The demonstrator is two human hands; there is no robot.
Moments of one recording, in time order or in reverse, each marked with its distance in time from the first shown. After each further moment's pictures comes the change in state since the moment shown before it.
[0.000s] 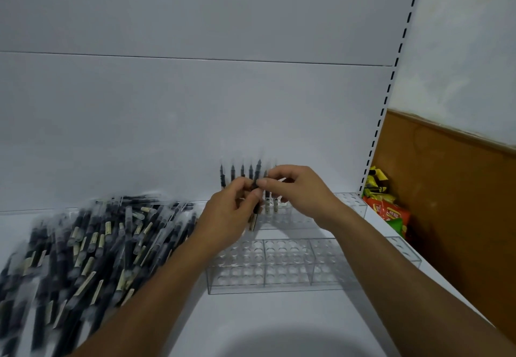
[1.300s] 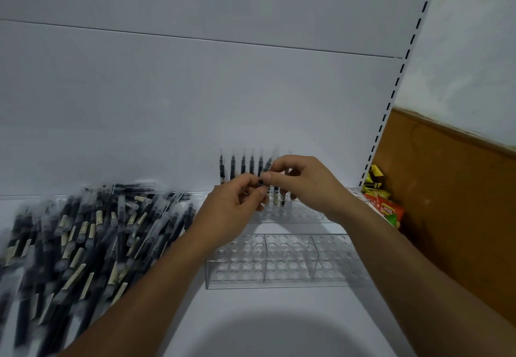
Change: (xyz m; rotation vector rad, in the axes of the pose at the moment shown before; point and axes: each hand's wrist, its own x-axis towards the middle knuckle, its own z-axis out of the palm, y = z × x) left_hand -0.002 0.001 -0.001 -0.025 -0.072 -0.024; right_hand -0.001 -0.008 -0.006 -0.165 -0.031 -0.025
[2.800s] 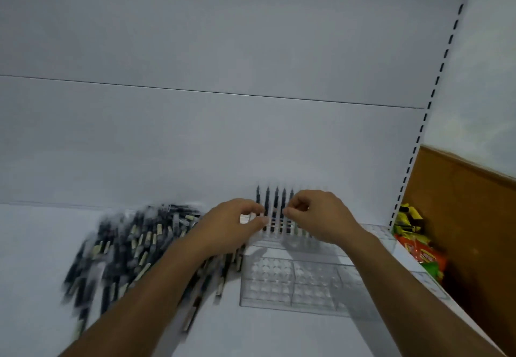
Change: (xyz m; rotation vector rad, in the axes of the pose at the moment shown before) left_hand -0.022 0.009 -0.067 0.424 -0.044 -0.090; right_hand -0.001 -0.025 0.017 -0.510 -0.009 -0.009
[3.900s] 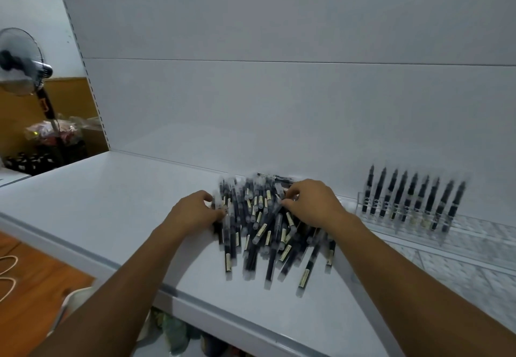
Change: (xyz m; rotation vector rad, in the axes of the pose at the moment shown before) left_hand -0.131 -0.139 -0.109 0.132 0.245 -0.777; right_hand 0.027 -0.144 0.126 0.001 -0.210 -0.221
